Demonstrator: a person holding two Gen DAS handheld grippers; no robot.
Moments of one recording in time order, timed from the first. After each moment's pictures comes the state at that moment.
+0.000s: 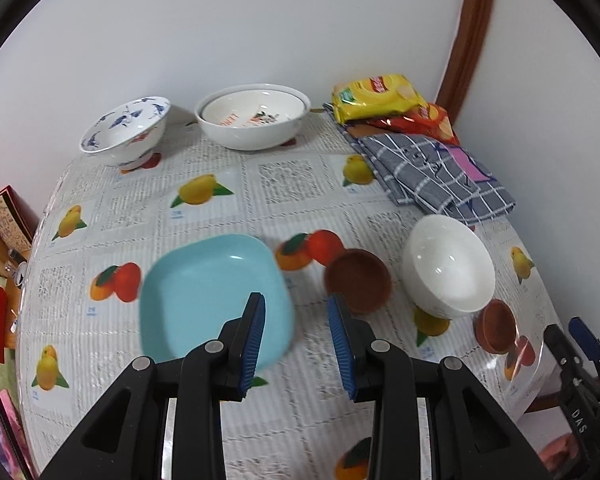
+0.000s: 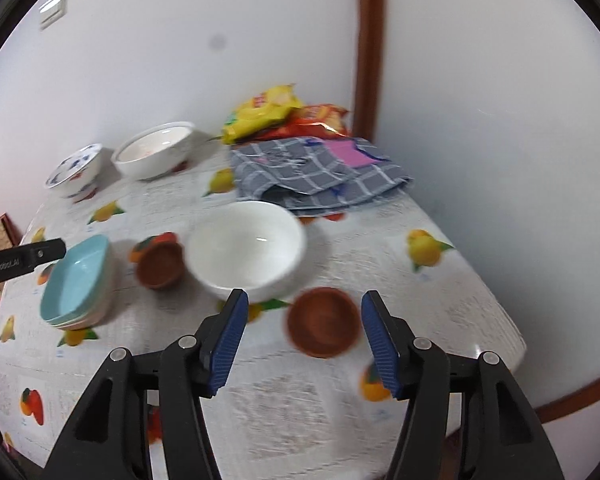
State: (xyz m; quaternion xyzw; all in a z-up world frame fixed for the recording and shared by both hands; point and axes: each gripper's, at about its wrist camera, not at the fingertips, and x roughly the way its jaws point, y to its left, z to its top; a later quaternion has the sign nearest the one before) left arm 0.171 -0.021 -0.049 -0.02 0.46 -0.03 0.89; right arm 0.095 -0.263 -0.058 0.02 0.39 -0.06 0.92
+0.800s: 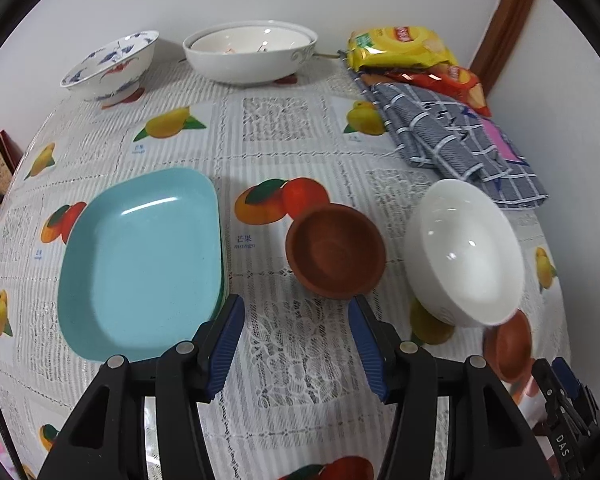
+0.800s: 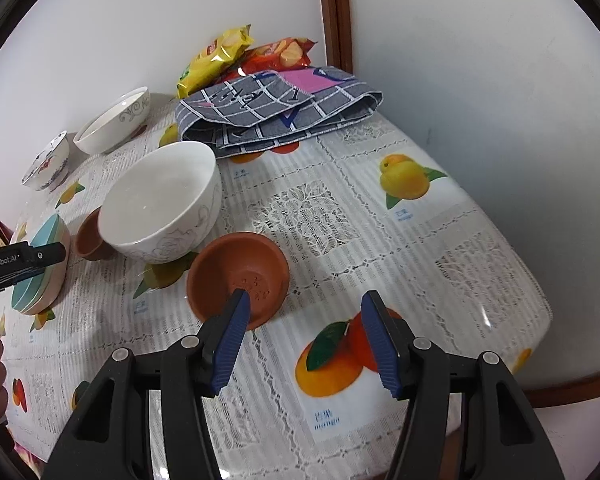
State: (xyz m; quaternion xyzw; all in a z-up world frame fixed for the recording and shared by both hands) left arm 0.200 -0.056 -0.113 -0.07 0.52 0.02 0.85; right arm 0.118 -0.332 -0.129 0.08 0.46 -0.04 0.88
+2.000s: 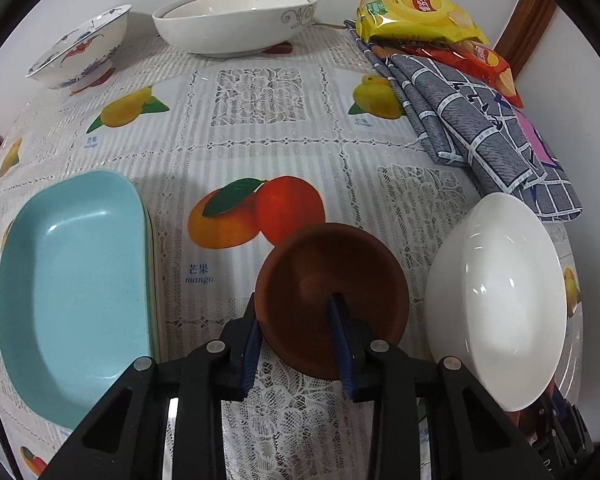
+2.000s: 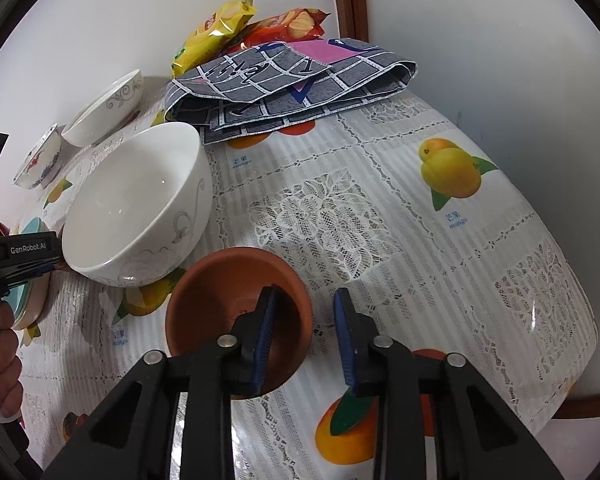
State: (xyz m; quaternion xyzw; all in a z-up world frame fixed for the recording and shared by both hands) left arm 0.254 -0.075 -0.154 -0.07 0.55 0.03 0.83; right arm 0.165 -0.329 -0.164 0.09 0.49 -0.02 0.87
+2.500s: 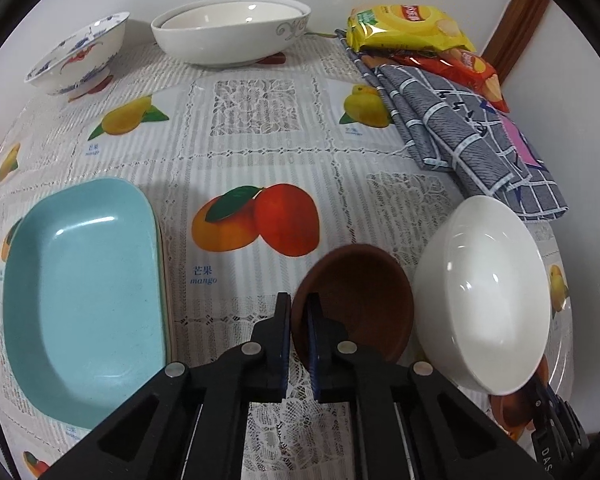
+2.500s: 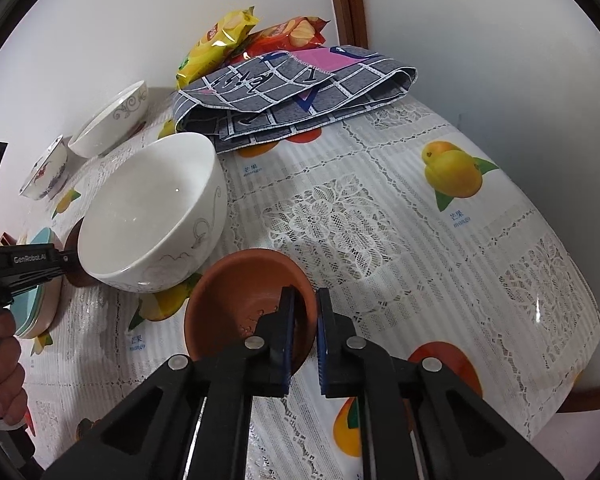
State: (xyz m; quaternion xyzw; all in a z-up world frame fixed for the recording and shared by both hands) left arm 0.245 -0.070 -0.144 -0.08 0.54 0.01 0.84; right arm 0.159 -0.324 -0.157 0.10 0.47 -0.02 0.87
